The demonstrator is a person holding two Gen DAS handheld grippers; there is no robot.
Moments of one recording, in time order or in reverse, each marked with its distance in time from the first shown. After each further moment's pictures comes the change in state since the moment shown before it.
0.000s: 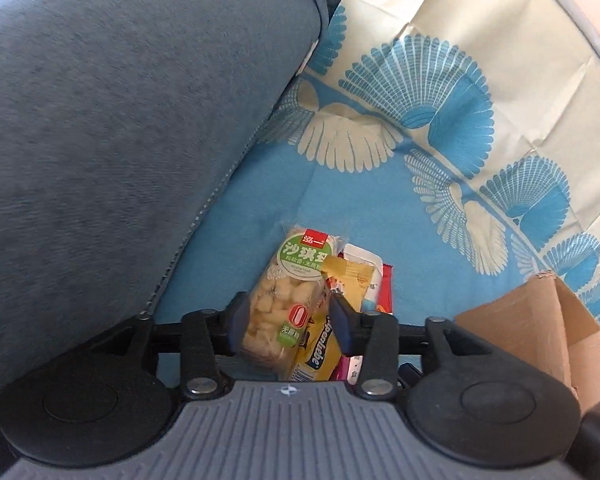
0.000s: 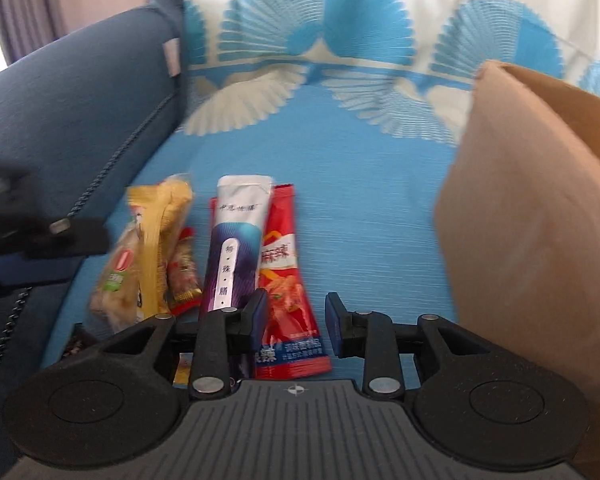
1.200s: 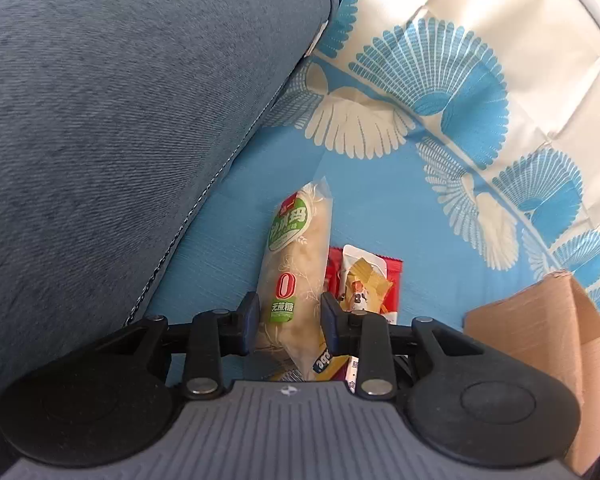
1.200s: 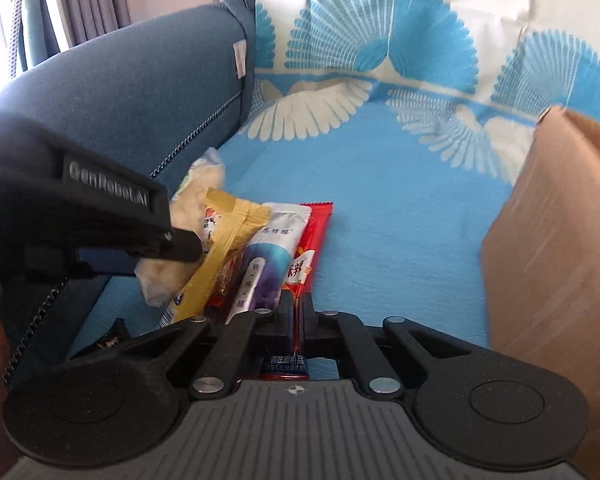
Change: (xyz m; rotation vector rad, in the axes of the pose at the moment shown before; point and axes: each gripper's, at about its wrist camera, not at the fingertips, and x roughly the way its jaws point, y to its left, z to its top) left arm 0.008 0.001 0.002 -0.019 0.037 0.021; right arm -0.009 0.016 -0.007 -0.132 -0.050 0.093
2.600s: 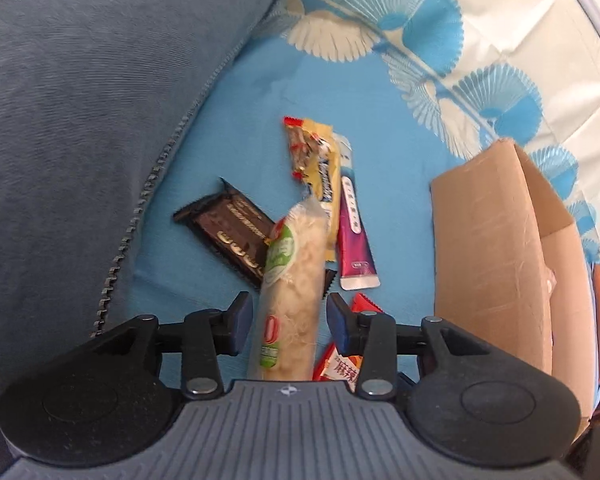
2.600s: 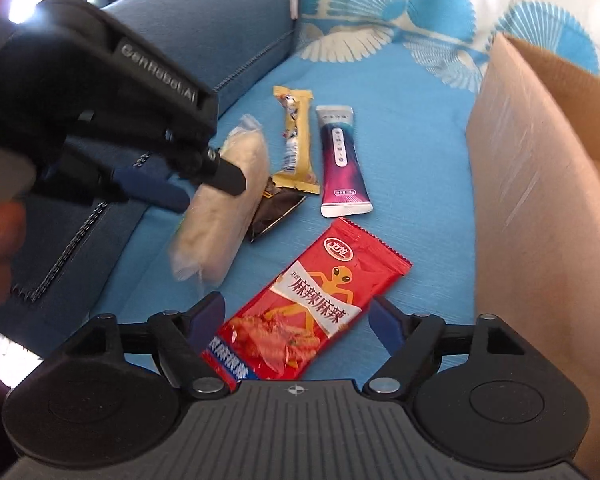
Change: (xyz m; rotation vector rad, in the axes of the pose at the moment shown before) left arm -0.070 0.013 -0.071 0.083 0.200 -0.064; right arm -0.099 0.019 -0.082 -0.004 0.173 0.066
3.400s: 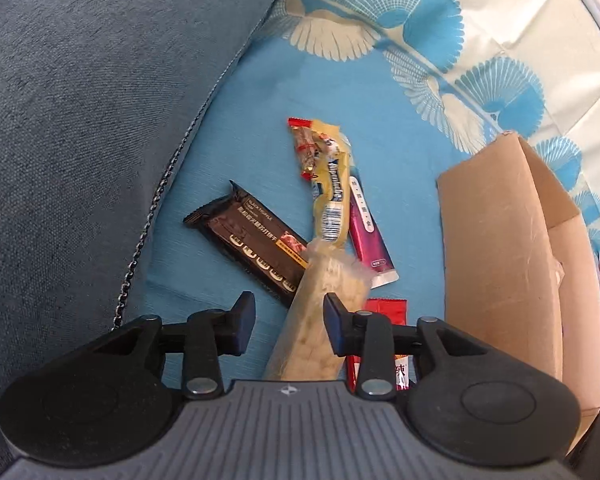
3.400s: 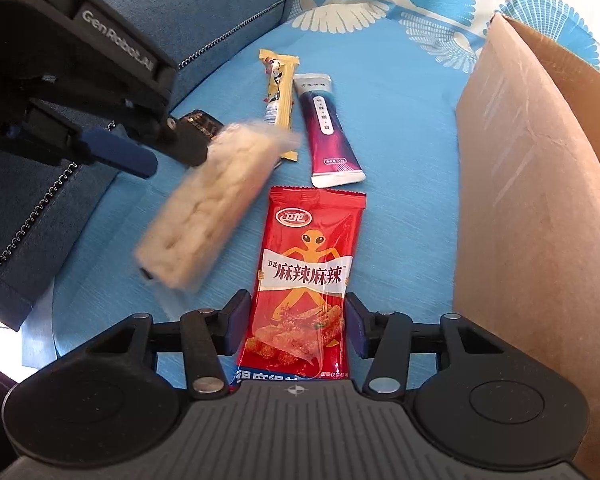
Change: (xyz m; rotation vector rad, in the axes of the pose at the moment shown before) left arm -0.003 0.003 -0.004 0.032 -0.009 0.023; right arm 0.001 -0.006 -0.008 -0.073 0.074 -0.057
